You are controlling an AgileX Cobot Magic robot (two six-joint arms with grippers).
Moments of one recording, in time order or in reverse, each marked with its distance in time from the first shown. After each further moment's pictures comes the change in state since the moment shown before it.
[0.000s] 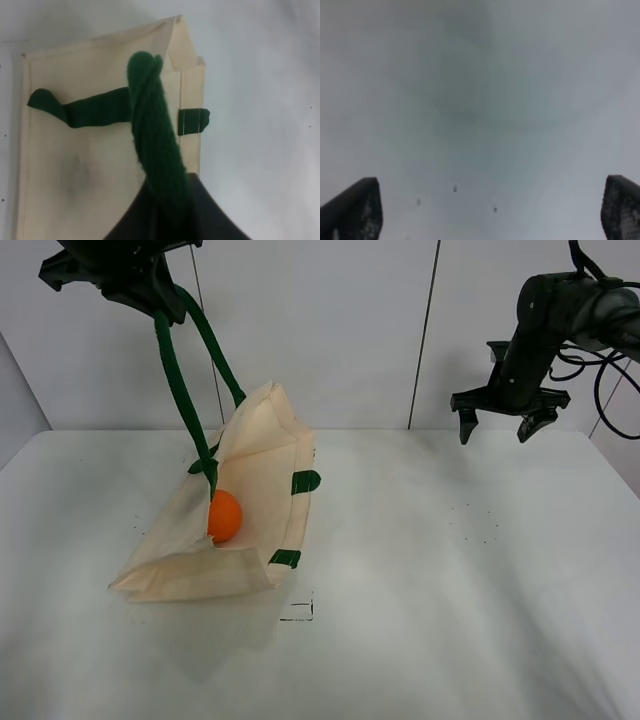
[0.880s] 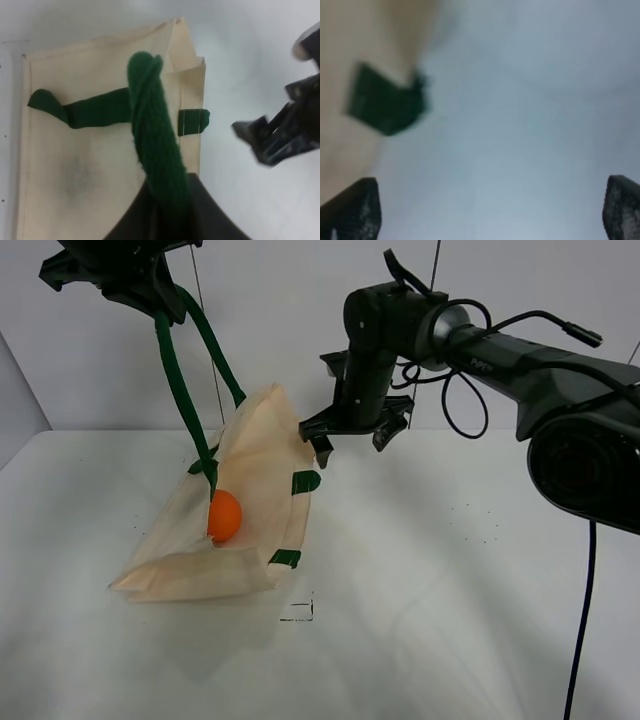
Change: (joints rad) left arm 0.000 0.000 0.000 0.000 -0.002 -0.001; right arm 0.428 0.045 -0.071 0.000 -0.005 0.035
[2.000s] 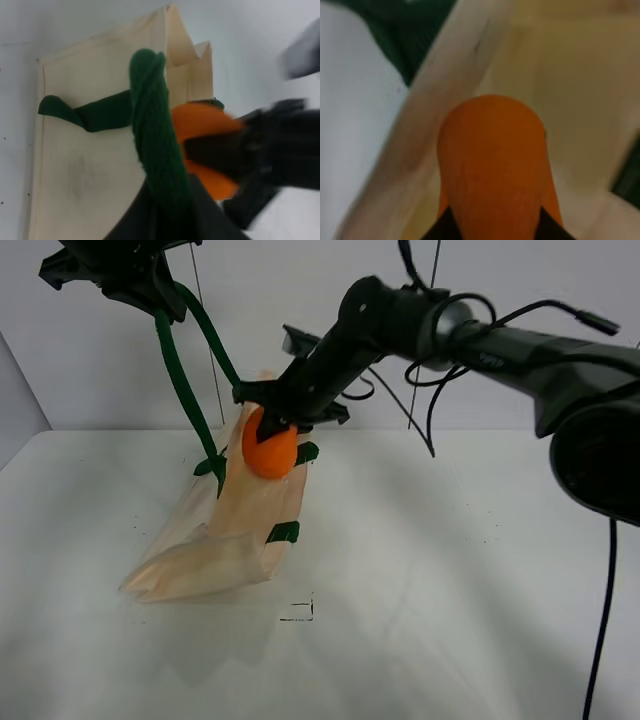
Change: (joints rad) left arm 0.000 0.000 0.000 0.000 -0.007 -0.001; right arm 0.066 -0.060 0.121 0.553 -0.320 -0.136
